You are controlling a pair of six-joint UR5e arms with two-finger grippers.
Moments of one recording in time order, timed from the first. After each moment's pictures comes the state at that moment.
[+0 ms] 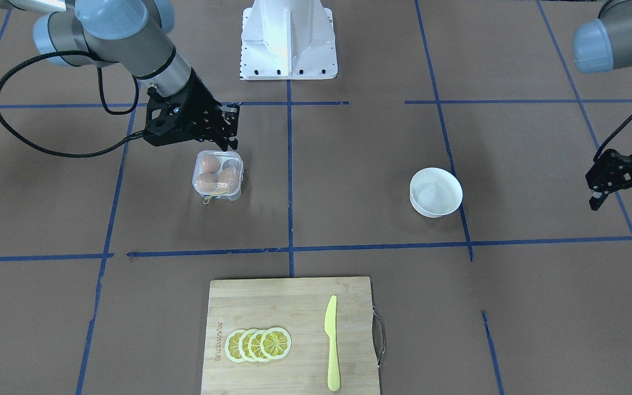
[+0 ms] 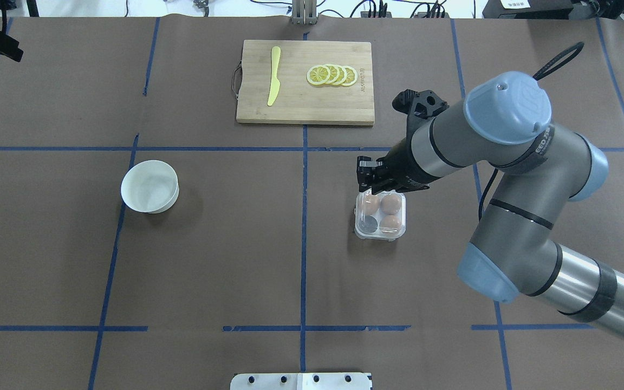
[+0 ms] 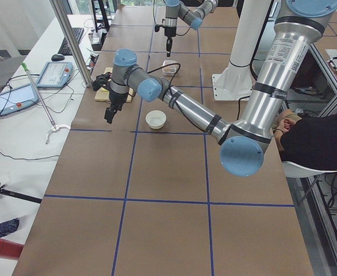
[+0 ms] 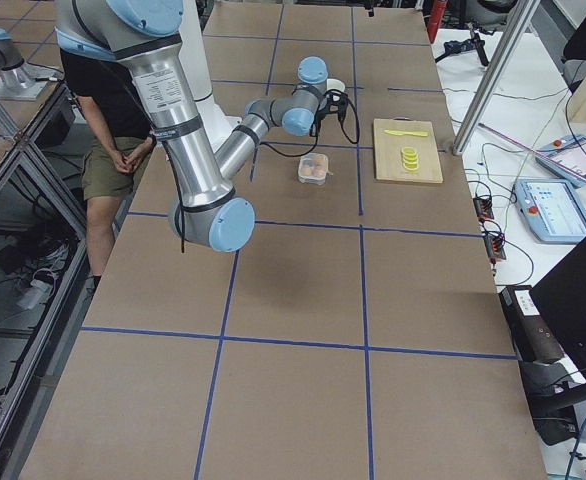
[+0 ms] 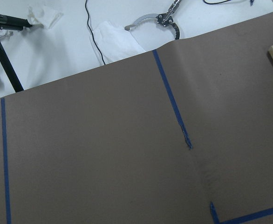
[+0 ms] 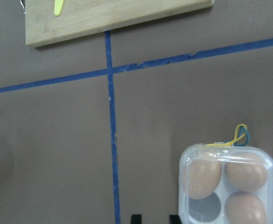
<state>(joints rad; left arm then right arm) -1.26 -1.87 -1.79 -1.67 -2.11 -0.30 0.68 -1.12 1.90 -1.33 2.07 1.35</state>
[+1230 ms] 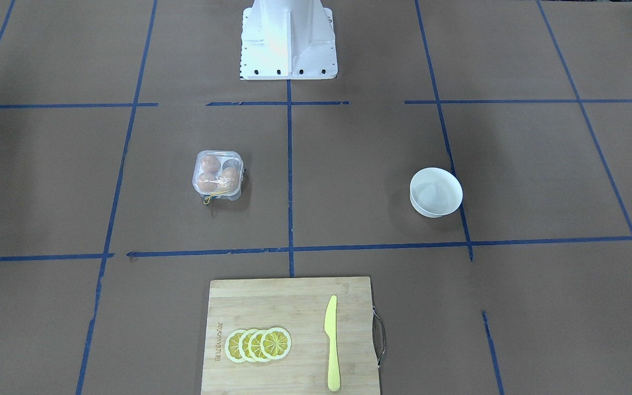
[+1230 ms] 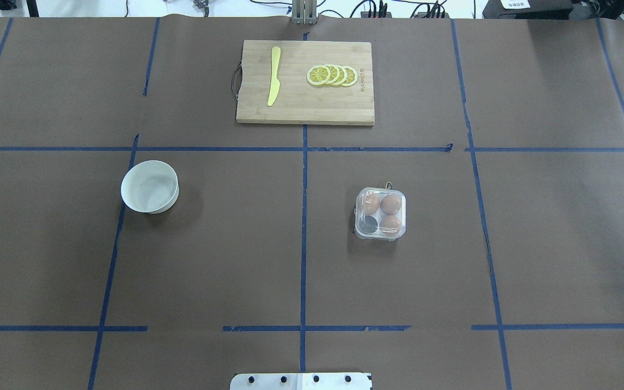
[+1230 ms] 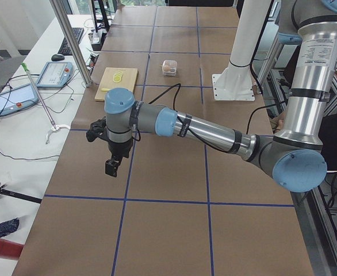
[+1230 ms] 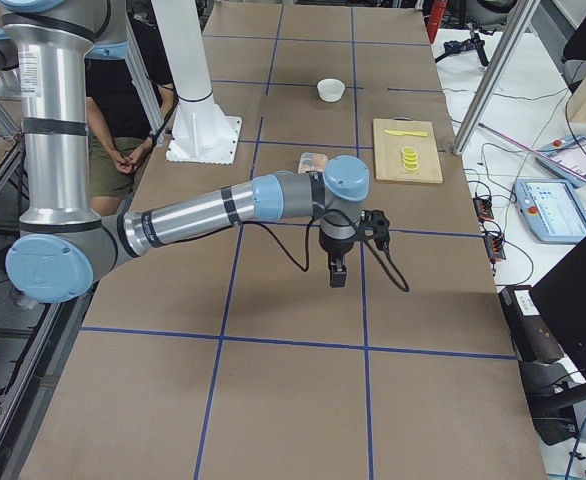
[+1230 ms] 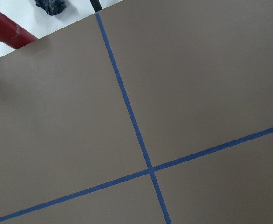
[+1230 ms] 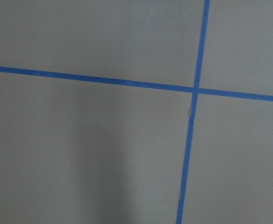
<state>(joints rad) -1.58 -1.67 -1.73 -1.50 -2.23 0.17 1.53 -1.62 1.88 -1.78 2.35 -0.03</state>
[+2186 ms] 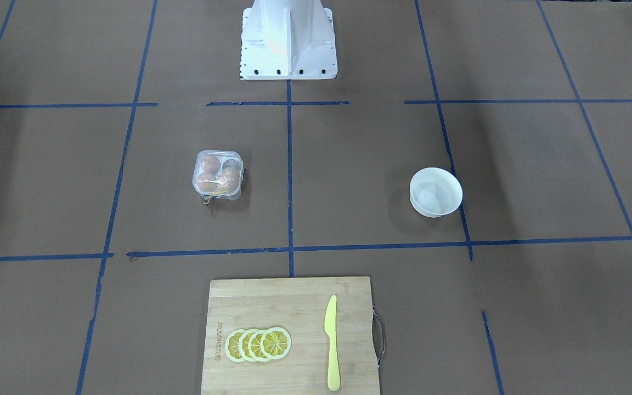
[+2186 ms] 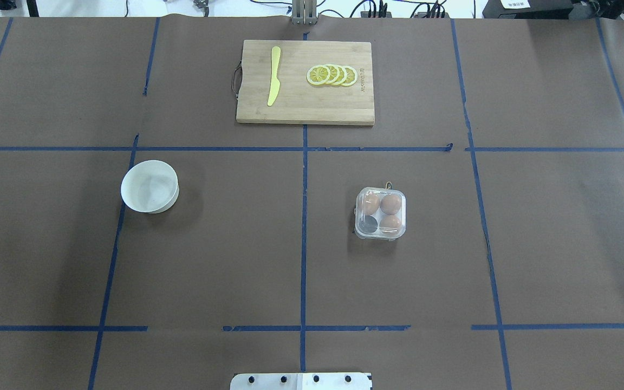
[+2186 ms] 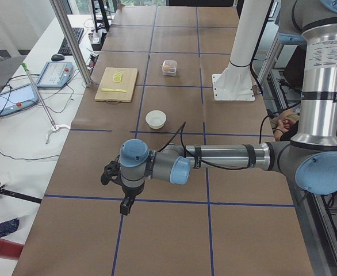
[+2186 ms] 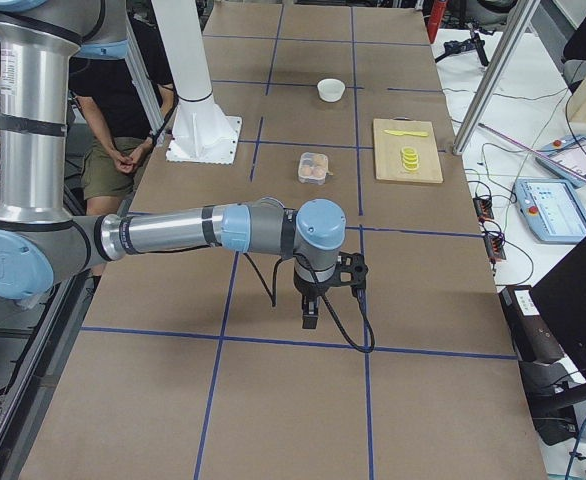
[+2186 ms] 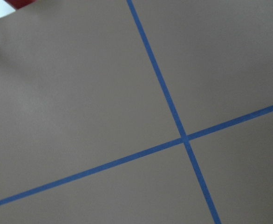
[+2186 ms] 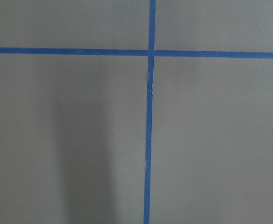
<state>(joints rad) -1.58 -1.57 -1.55 -1.70 -2.25 0.17 1.58 -1.69 1.85 -1.79 2.34 -0.06</state>
